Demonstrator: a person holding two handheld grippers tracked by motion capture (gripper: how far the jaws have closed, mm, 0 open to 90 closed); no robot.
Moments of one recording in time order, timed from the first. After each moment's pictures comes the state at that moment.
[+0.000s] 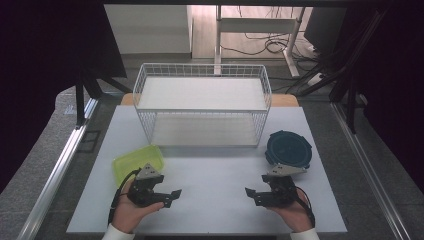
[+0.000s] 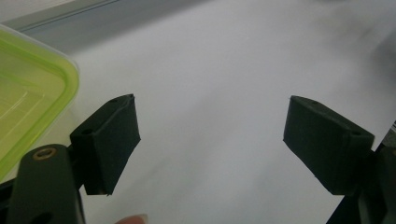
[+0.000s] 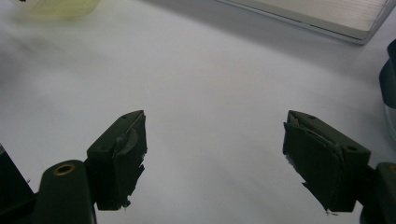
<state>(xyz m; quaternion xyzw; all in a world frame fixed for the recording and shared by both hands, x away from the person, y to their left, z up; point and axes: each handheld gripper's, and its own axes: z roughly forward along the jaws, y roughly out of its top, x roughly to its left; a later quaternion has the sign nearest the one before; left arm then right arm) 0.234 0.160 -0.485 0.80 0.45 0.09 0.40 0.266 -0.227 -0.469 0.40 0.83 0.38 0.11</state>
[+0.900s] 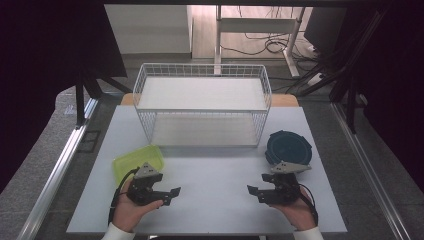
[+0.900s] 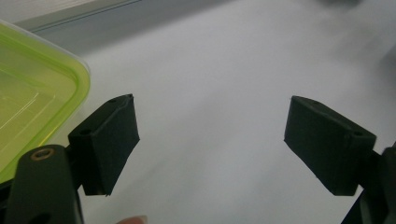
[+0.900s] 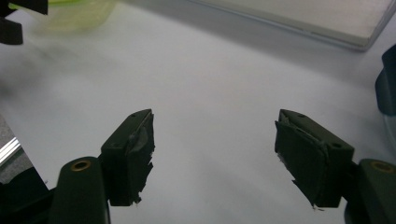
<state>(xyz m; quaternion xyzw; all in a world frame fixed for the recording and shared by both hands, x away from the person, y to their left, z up) 0.236 0.163 -0.488 0.79 0.46 0.10 0.40 0.271 -0.235 -0.461 0.39 0.82 0.40 0.09</state>
